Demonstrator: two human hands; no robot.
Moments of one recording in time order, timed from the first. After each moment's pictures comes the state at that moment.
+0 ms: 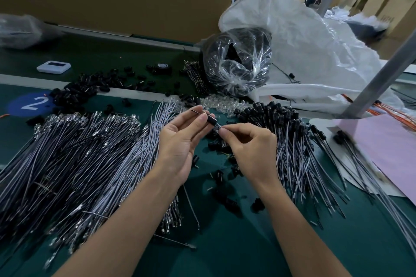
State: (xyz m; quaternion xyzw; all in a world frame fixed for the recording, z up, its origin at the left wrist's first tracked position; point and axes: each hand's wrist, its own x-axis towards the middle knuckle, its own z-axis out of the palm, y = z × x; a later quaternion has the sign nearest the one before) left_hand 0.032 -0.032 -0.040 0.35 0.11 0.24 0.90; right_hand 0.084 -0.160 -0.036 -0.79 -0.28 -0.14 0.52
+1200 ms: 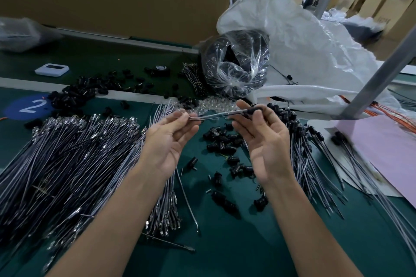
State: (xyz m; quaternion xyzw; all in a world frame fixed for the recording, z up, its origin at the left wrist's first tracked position) left_hand 0.023 -0.009 -0.028 0.33 0.18 0.19 0.91; right_hand 0.092 -0.173 -0.017 -0.44 -0.18 0.11 0.87
